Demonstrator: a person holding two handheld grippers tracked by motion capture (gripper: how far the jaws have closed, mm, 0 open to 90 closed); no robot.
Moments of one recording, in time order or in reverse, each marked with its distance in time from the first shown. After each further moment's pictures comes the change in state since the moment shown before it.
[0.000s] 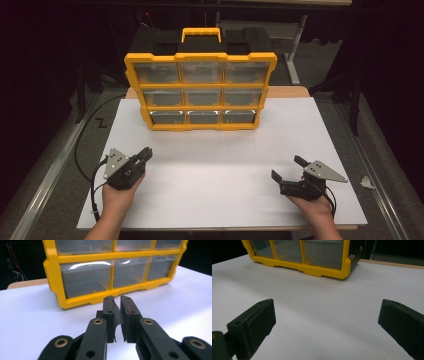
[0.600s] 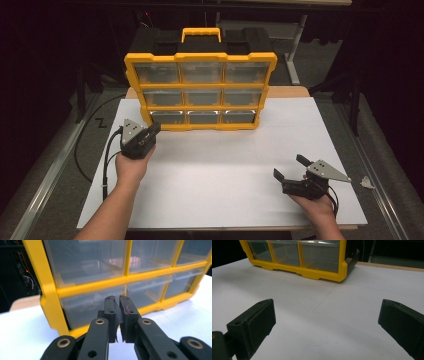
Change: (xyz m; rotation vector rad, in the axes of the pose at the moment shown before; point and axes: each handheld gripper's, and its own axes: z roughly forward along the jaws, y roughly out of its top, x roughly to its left) left arm 0.009 0.050 0.063 0.026 0.051 -0.010; right arm -0.005 0.002 -0.004 -0.019 -0.004 0.008
